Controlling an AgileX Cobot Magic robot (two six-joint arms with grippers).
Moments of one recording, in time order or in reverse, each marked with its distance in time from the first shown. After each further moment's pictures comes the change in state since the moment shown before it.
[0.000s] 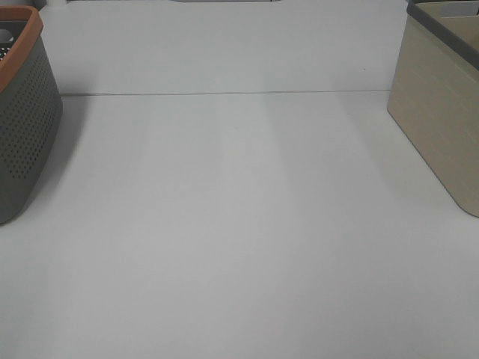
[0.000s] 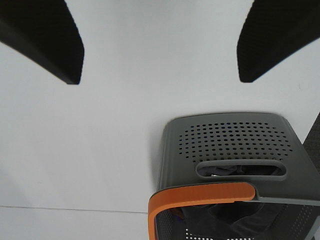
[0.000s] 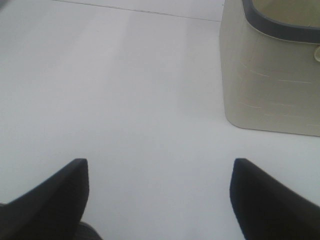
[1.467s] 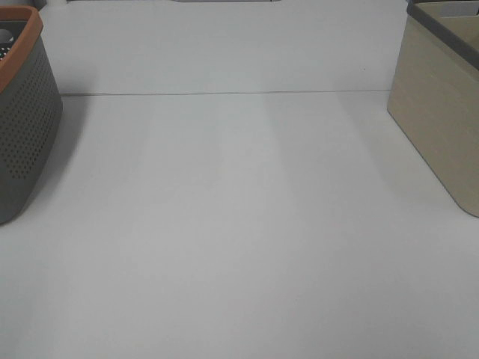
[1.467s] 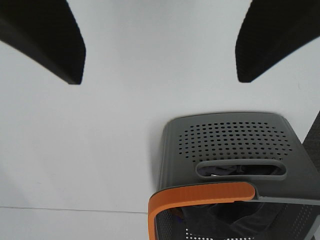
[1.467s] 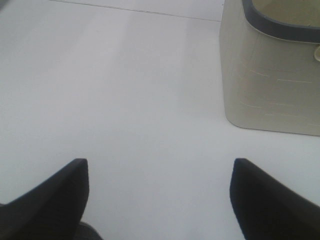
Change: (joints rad) left arm 0.000 0.000 0.000 0.000 0.000 0.004; right arm 0.000 0.000 0.000 0.000 0.000 0.003
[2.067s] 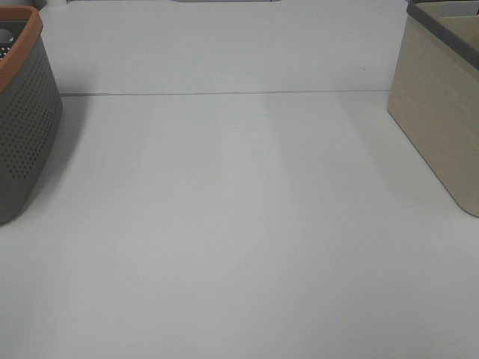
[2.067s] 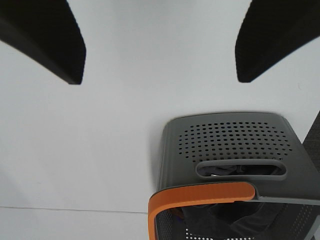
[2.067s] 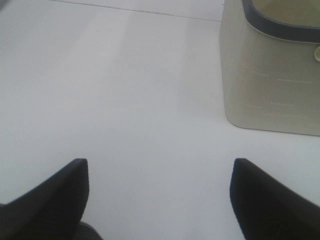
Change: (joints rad) left arm 0.000 0.000 0.000 0.000 0.000 0.000; right arm 0.000 0.000 0.000 0.000 0.000 0.000
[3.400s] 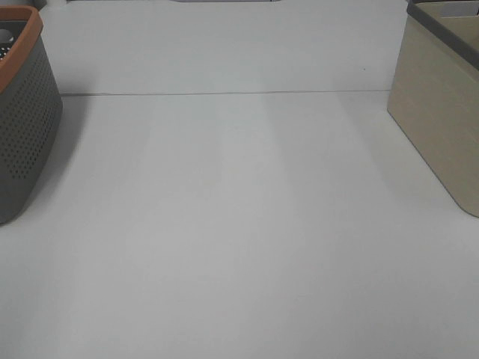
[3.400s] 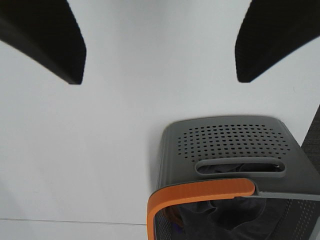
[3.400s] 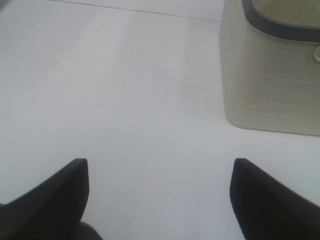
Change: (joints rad) left arm 0.000 0.185 -0.112 0.003 0.014 0.000; right arm 0.000 0.000 0.000 0.000 0.000 0.000
